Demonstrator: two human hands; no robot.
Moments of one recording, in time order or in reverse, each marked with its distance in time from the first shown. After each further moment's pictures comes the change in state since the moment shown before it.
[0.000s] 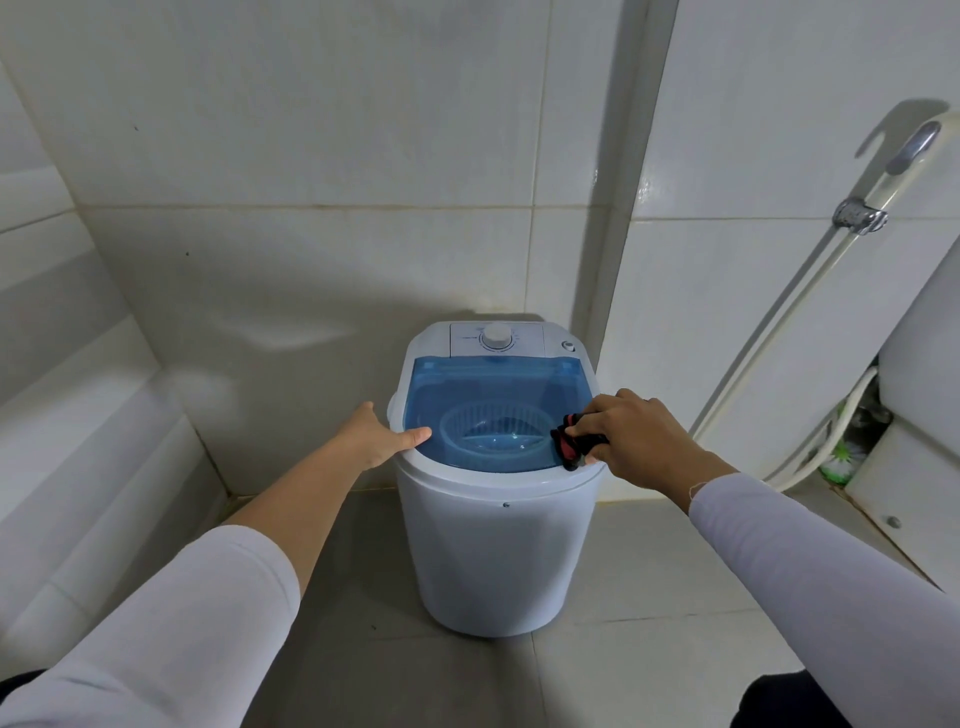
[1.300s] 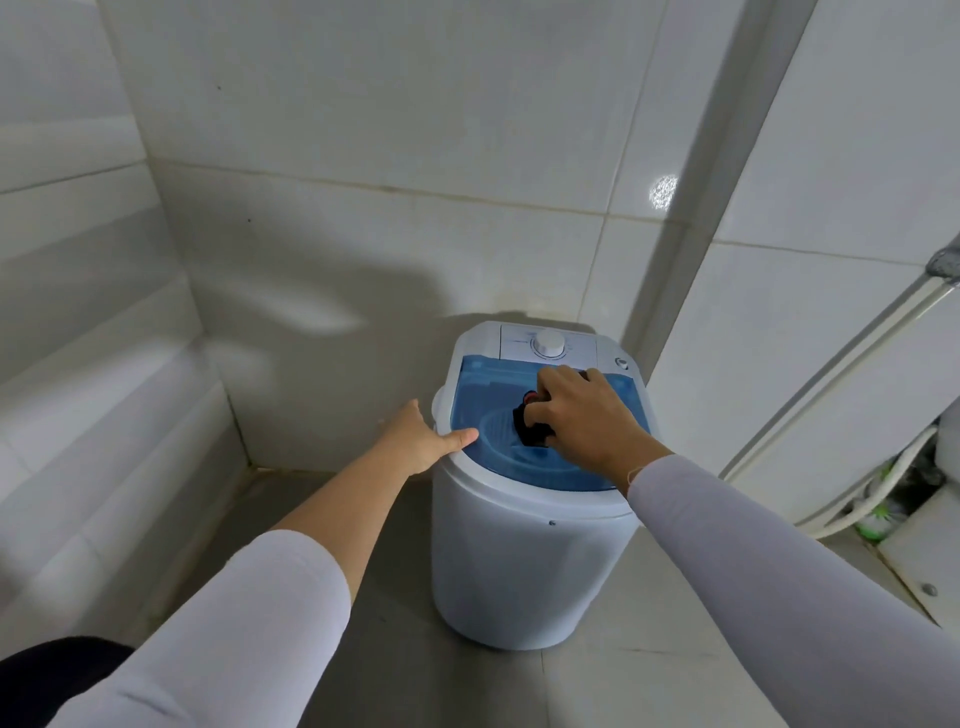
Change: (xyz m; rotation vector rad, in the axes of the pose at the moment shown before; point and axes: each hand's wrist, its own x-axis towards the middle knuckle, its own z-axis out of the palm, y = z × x) left_hand 0.004 -0.015 0.000 -0.082 -0.010 0.062; right_hand 0.066 -0.087 -0.014 -0.229 0.143 -0.318
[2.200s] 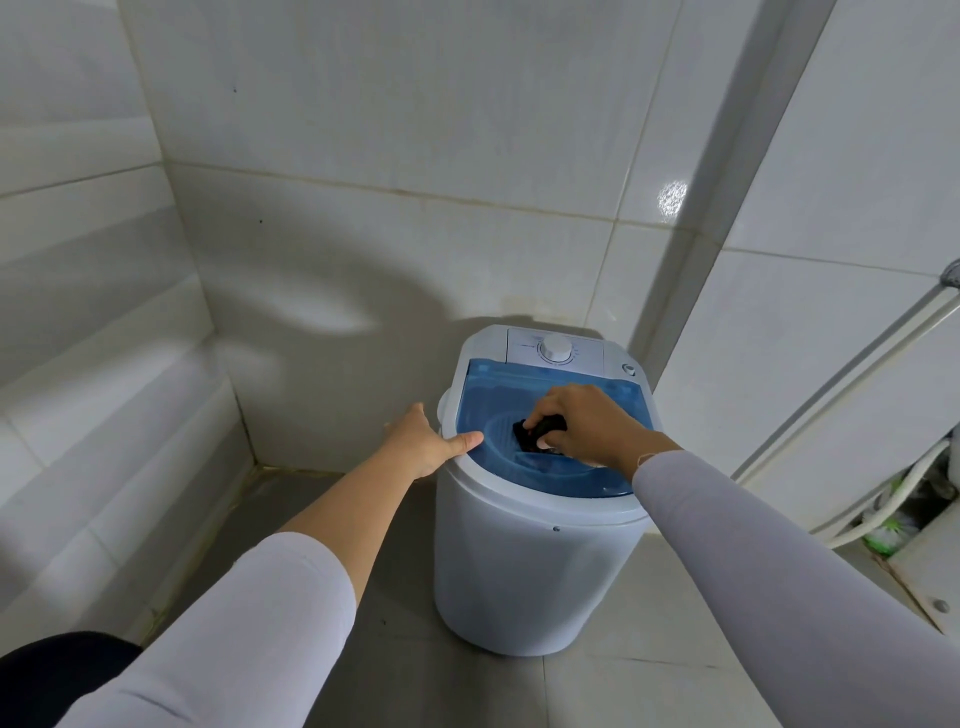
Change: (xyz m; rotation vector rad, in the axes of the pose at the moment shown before) left_hand -0.001 0.000 0.001 0.036 0.016 -0.013; right_hand 0.011 0.010 0.002 0.501 -0.184 0.188
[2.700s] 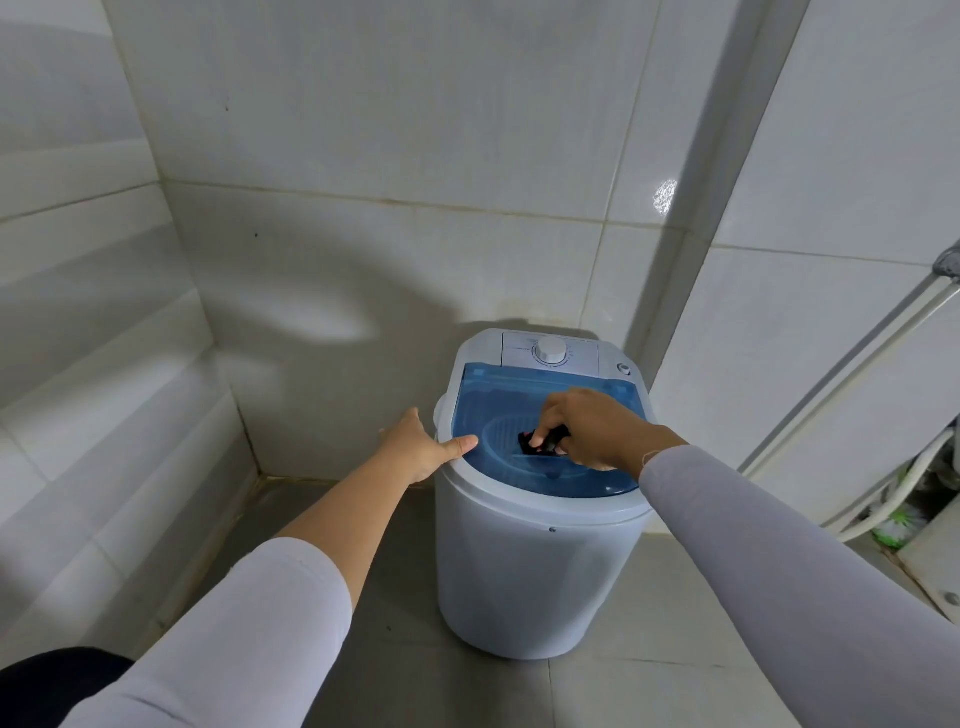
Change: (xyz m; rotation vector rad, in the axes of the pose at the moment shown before) left_hand -0.002 0.004 0.000 0.043 0.016 -0.014; right_hand -0.006 0.010 -0.005 -0.136 -0.076 -0.050
